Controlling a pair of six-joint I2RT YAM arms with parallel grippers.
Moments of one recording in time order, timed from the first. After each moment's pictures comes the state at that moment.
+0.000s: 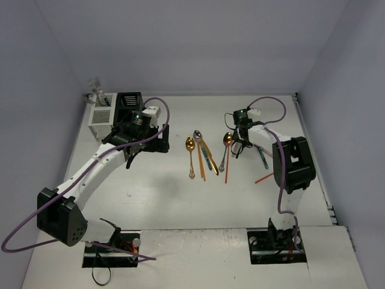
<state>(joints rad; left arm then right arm) -0.44 1.36 1.19 -0.63 0.00 -0.30 0.28 1.90 1.22 -0.31 0.39 0.59</state>
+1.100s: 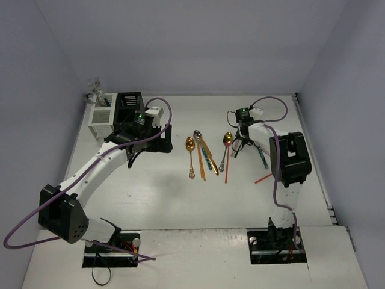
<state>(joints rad) -0.46 1.38 1.19 -0.61 0.03 -0.33 0.23 2.01 1.28 -0.26 0.40 0.60</state>
